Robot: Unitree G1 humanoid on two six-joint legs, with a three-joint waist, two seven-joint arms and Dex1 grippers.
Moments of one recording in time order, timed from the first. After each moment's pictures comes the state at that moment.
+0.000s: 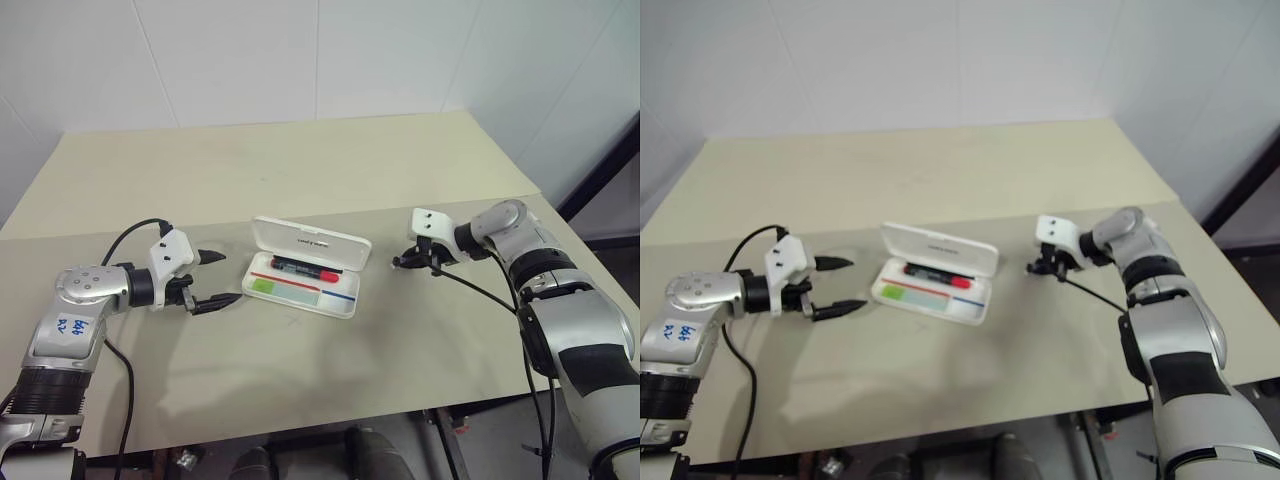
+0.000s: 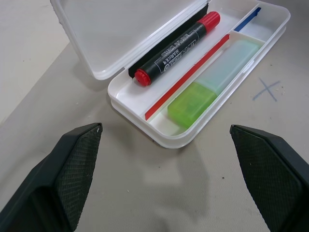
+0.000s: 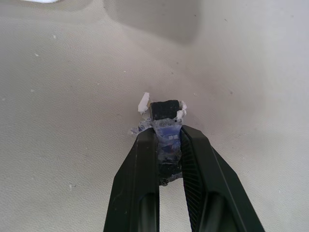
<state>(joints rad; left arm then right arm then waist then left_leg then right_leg) -0.42 0.80 0.10 0.10 -0.23 0.25 -1.05 -1.27 -0.54 0.22 1.35 -0.34 -0.26 1.25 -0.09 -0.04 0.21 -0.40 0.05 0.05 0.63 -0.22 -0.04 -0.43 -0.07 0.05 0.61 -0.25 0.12</state>
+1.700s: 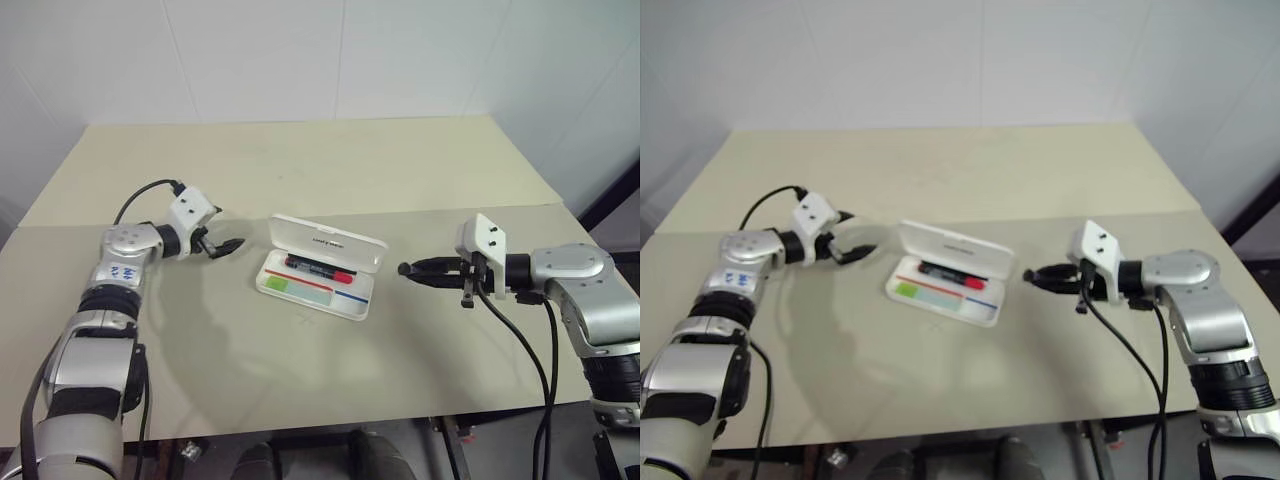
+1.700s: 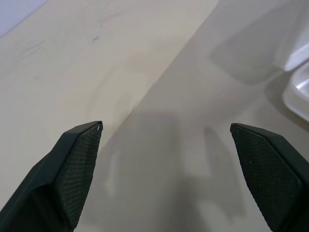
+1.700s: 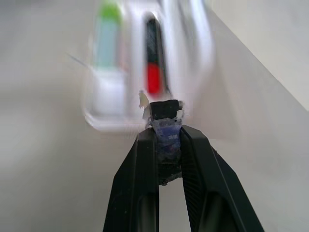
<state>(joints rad) -1.03 0.62 -0.02 1.14 0.05 -0.27 -0.80 -0.53 -0.78 -0.03 -0.11 0.31 0.47 1.22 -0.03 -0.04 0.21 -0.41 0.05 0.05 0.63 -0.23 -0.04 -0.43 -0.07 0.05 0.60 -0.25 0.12</state>
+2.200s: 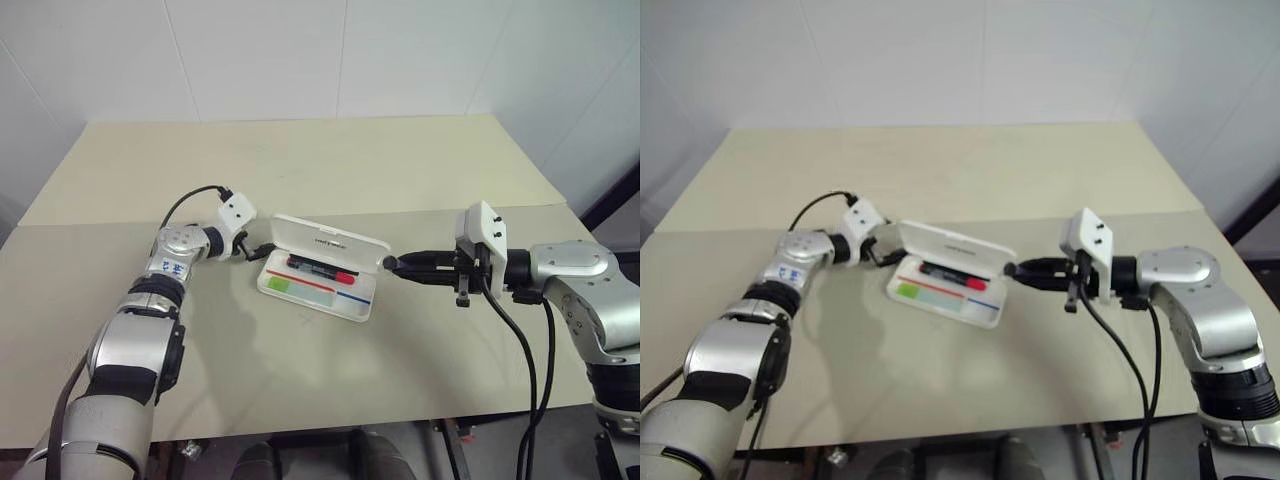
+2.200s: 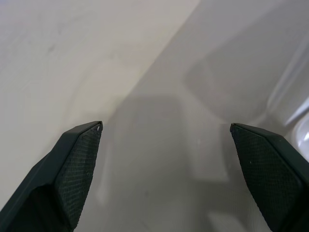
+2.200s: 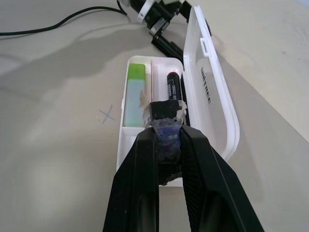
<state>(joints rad) -1.13 0.47 -0.06 1.32 0.17 -0.30 -0.68 -0.53 -0.78 -0.04 -0.25 0.44 0.58 1.14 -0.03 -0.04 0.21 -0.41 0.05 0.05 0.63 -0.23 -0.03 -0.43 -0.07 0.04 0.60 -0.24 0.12</state>
